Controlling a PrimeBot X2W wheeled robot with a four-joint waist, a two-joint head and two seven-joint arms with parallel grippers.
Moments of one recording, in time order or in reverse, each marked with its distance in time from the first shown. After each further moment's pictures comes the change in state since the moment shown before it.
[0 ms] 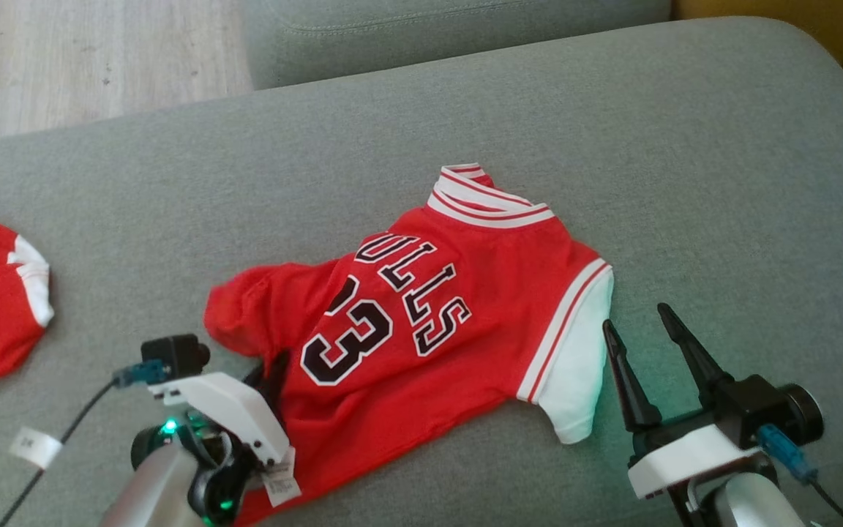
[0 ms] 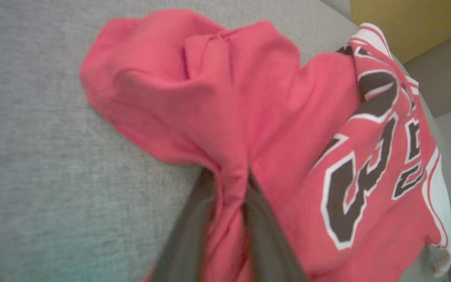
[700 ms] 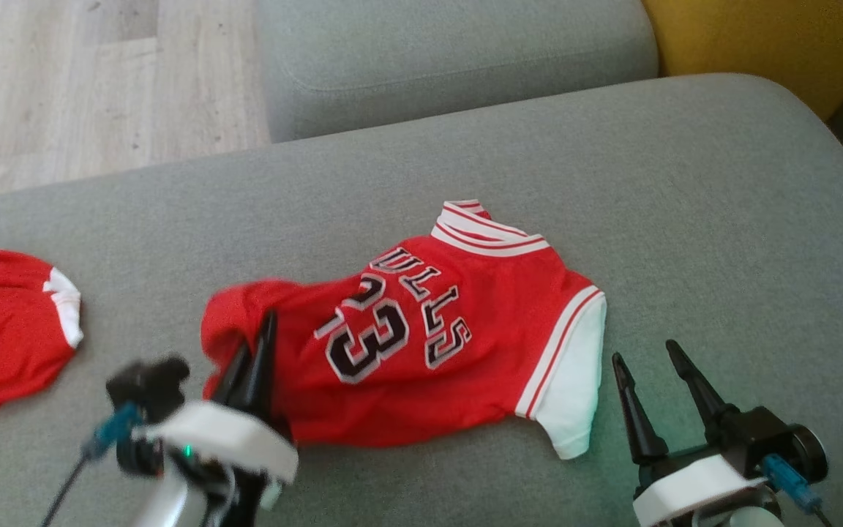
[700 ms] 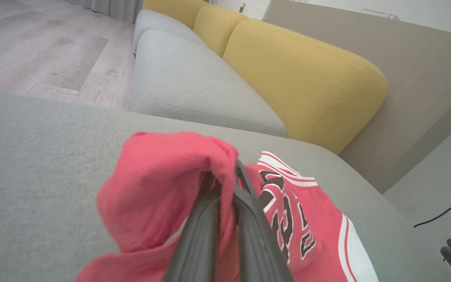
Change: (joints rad) left arm 0.155 0.049 0.009 -0.413 0.101 0.123 -0.266; right arm 0.065 0.022 -0.031 0.016 0.009 0.000 0.000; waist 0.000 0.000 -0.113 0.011
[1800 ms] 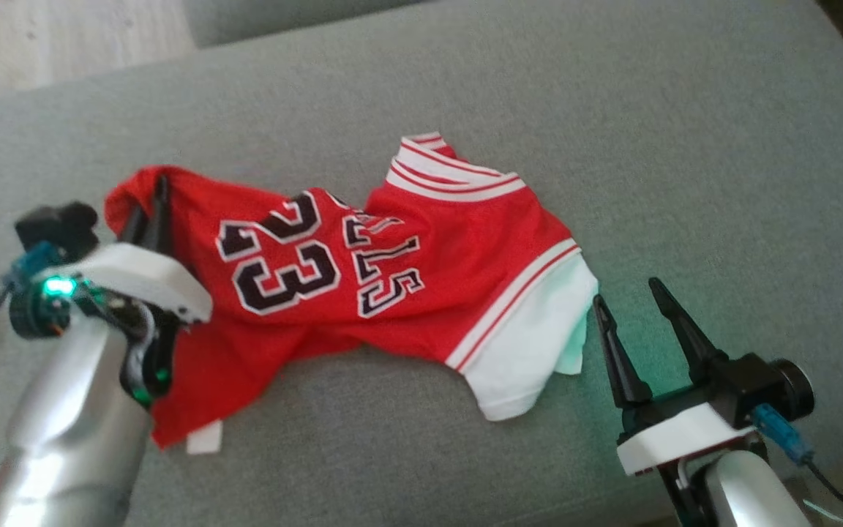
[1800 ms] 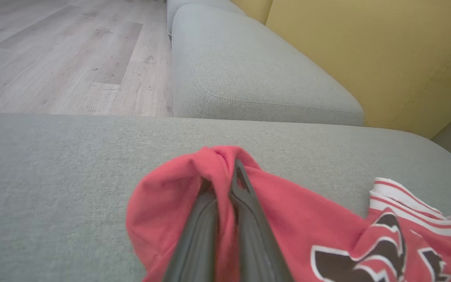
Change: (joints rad) left arm -0.383 0.057 0.062 0.361 0.066 0.020 0.015; right arm -0.109 -0.007 0.044 -0.030 0.000 0.000 0.000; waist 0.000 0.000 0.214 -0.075
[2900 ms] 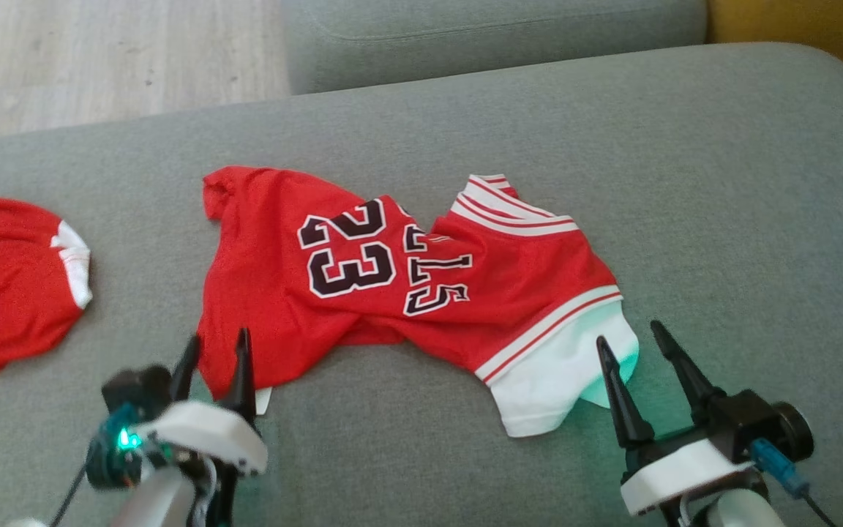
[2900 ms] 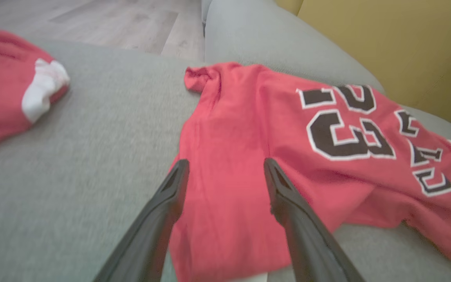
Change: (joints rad) left arm 0.247 -0.081 -0.059 0.078 0.009 -0.013 -0.184; right arm 0.066 0.006 -0.012 0.021 -0.001 0.000 0.000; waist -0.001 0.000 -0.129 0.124
